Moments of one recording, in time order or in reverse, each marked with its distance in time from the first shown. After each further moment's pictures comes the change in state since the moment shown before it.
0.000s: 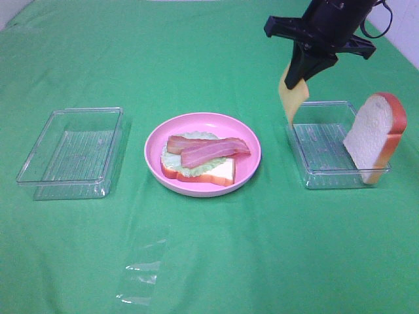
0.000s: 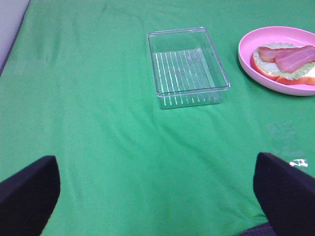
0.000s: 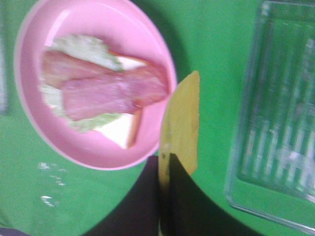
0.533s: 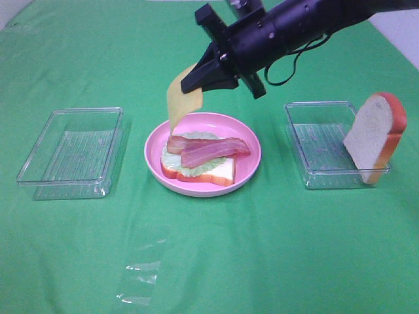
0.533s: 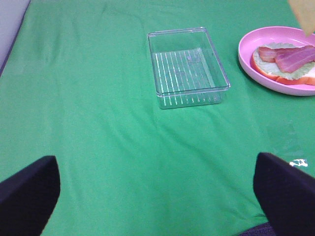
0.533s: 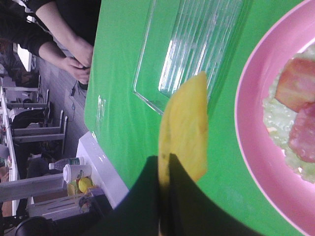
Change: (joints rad) left arm 0.000 0.000 0.000 0.000 0.000 0.000; right arm 0.102 0.087 0.179 0.760 -0.147 -0.439
